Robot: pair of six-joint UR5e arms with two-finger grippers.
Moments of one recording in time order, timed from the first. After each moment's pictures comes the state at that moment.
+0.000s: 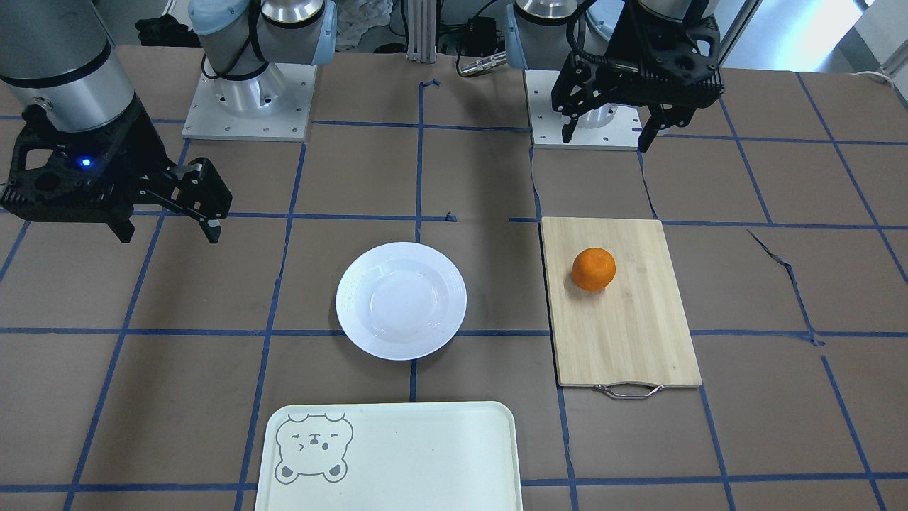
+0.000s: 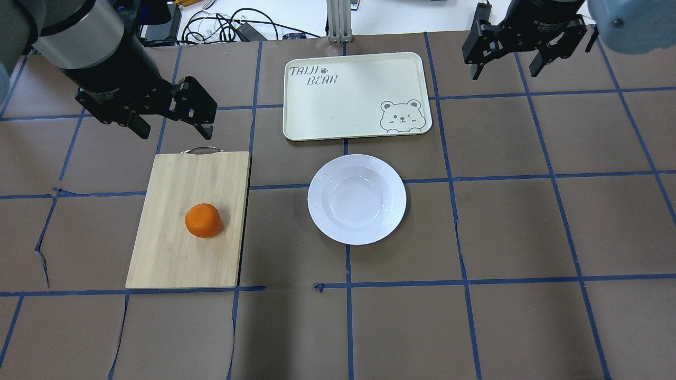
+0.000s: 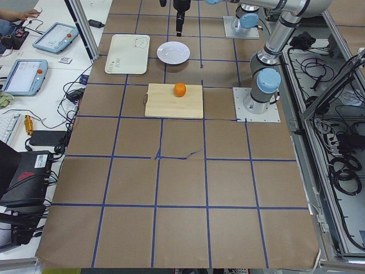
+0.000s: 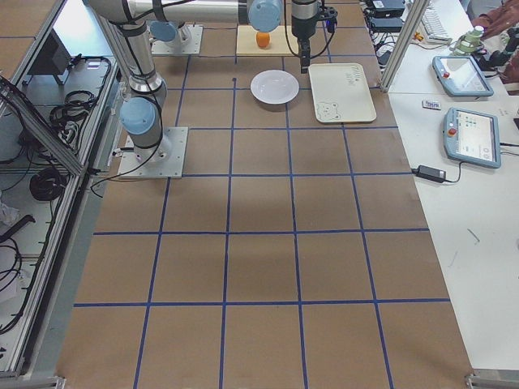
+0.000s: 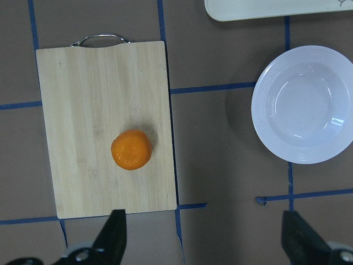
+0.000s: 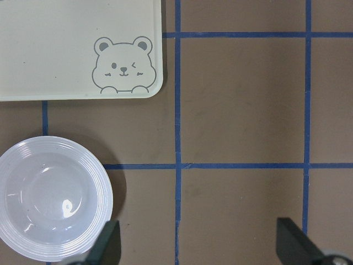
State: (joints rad) left arm -1.60 -1.48 -1.54 -1.67 1.55 0.04; right arm 1.54 -1.46 1.46 -1.68 -1.56 -0.04
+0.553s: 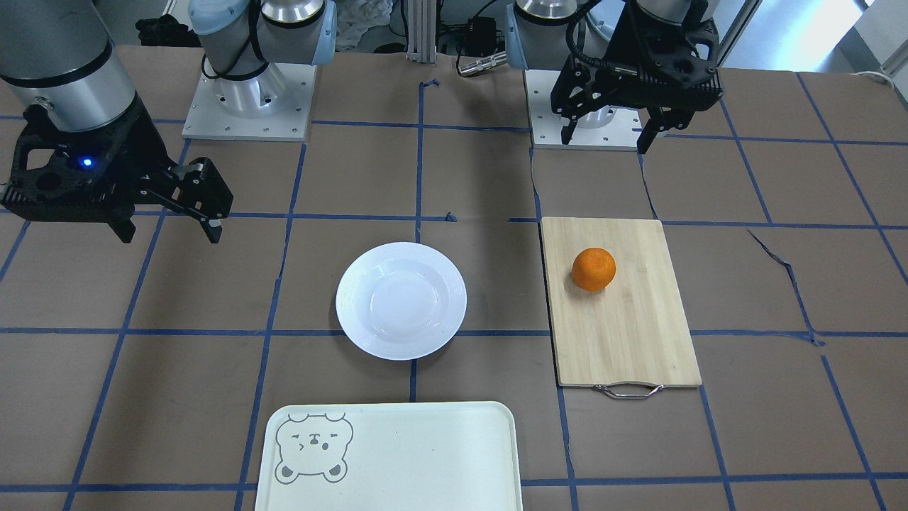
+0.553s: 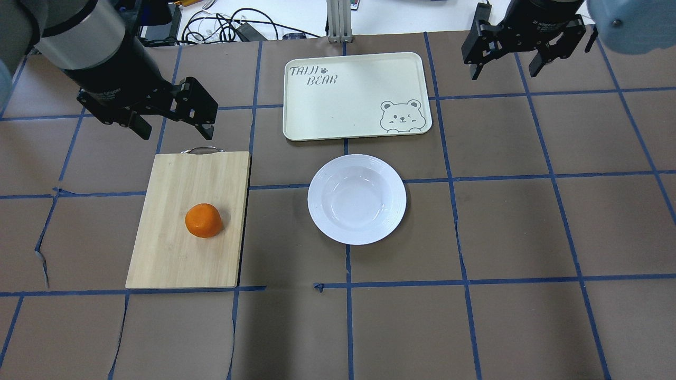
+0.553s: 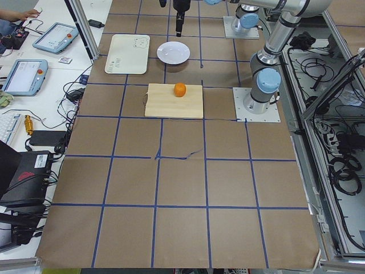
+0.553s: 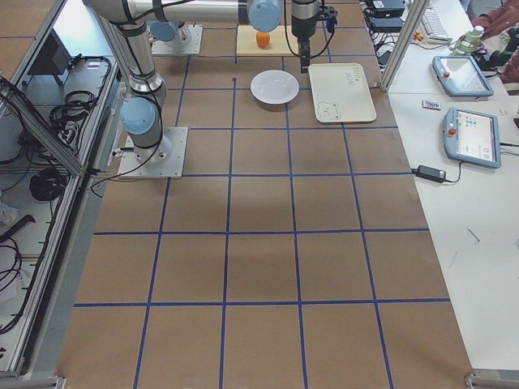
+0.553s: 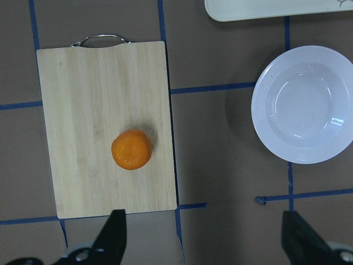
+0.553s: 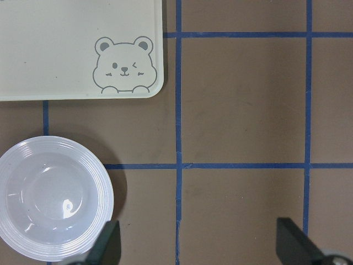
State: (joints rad) left arm -1.59 -1.49 -1.55 -1.67 1.55 0.05; right arm 1.54 -1.46 1.46 -1.68 -1.56 -0.04
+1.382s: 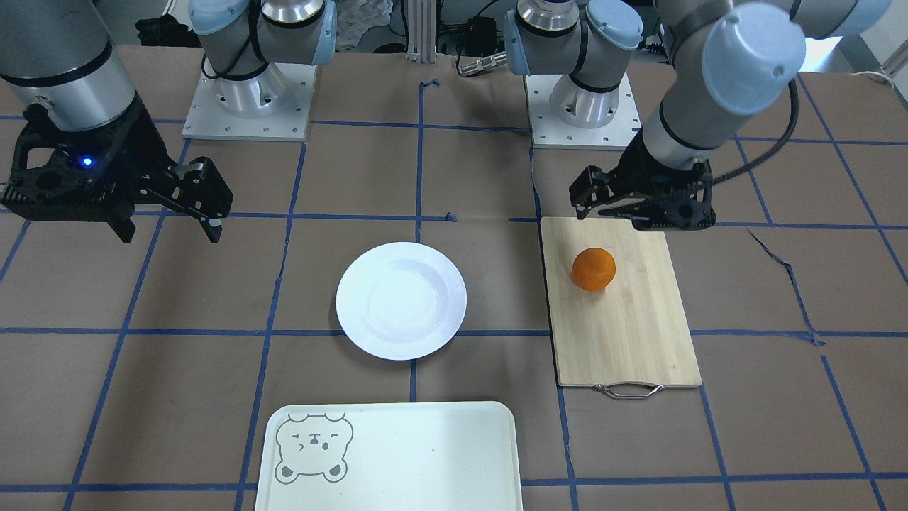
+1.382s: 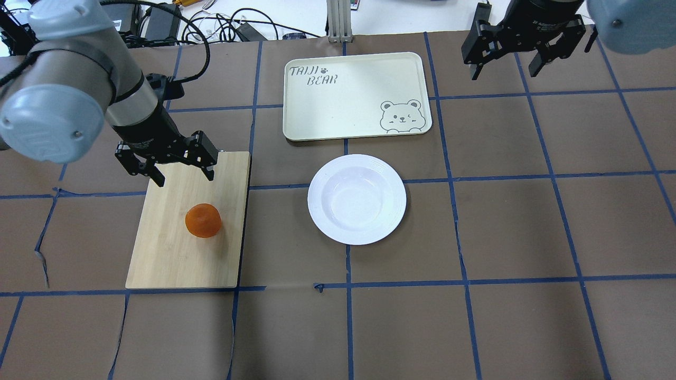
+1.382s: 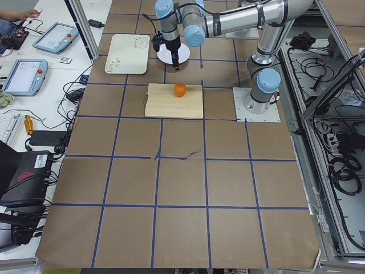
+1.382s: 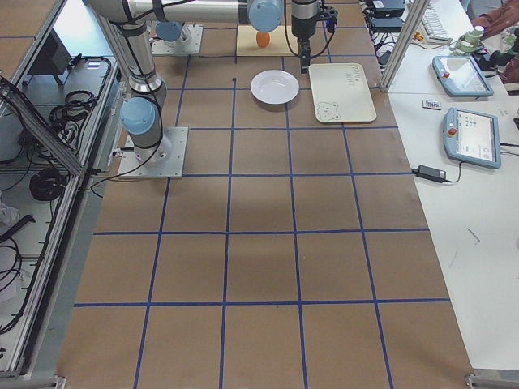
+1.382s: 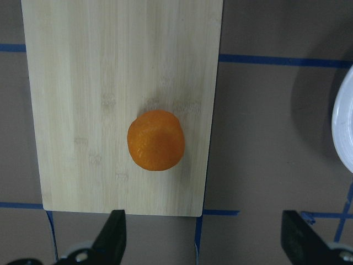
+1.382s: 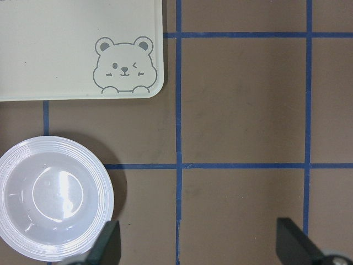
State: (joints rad) left arm -1.47 -1.67 -1.80 -1.45 1.56 0.02; right arm 1.54 -1.46 1.46 -1.68 -1.56 -0.04
